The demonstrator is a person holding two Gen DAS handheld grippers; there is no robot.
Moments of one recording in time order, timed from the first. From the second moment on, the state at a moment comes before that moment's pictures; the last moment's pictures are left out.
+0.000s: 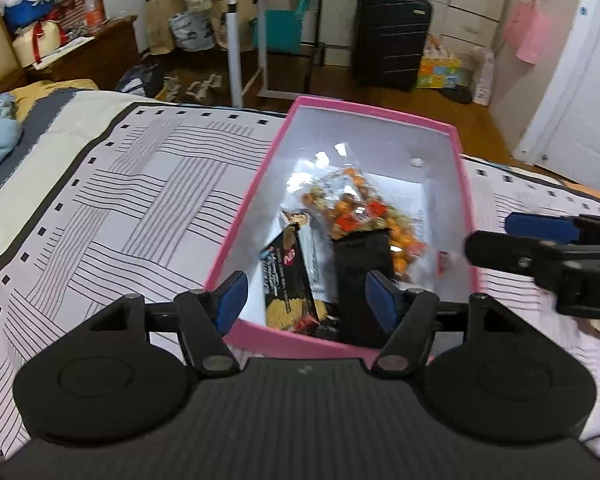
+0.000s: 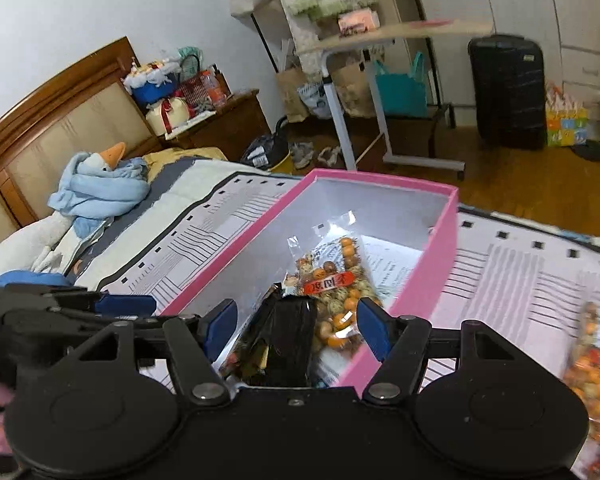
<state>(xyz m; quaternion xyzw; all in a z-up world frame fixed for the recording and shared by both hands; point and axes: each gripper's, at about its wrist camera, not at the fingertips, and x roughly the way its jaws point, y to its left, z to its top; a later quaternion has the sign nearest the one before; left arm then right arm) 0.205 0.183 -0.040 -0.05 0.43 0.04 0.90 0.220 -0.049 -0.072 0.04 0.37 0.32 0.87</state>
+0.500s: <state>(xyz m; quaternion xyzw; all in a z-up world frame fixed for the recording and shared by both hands) 0.161 0.102 0.022 -0.04 0.39 -0.12 0.91 0.107 -0.188 -0.008 -0.02 0.29 0.23 0.93</state>
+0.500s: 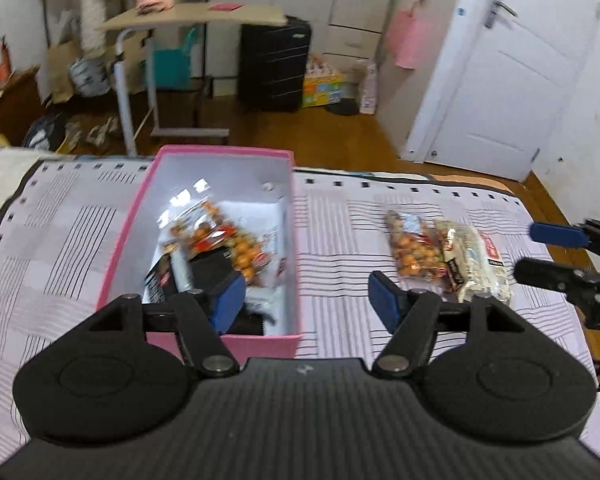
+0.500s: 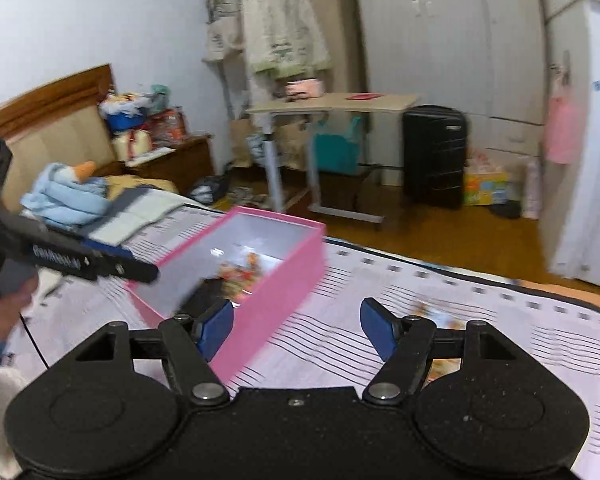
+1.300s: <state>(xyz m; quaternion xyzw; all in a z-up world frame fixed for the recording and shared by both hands) 0.243 -0.076 -0.059 0.02 0.40 -0.23 0.89 0.158 -0.305 -0.122 0.00 0.37 0.10 0.92</state>
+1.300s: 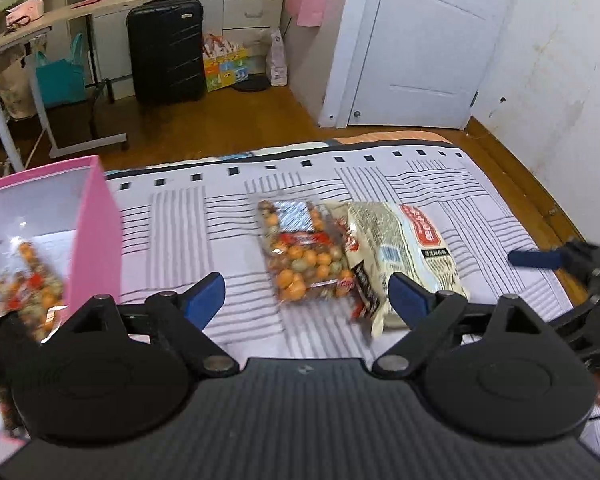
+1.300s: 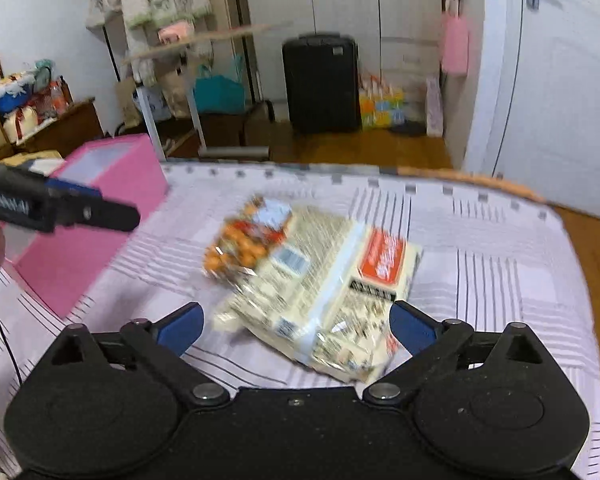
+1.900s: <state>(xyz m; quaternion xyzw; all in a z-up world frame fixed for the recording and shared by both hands) 0.301 -0.153 -0.141 -0.05 0.48 -0.33 0.81 0.206 -0.343 -0.201 -0.03 0.40 0.18 0.90</state>
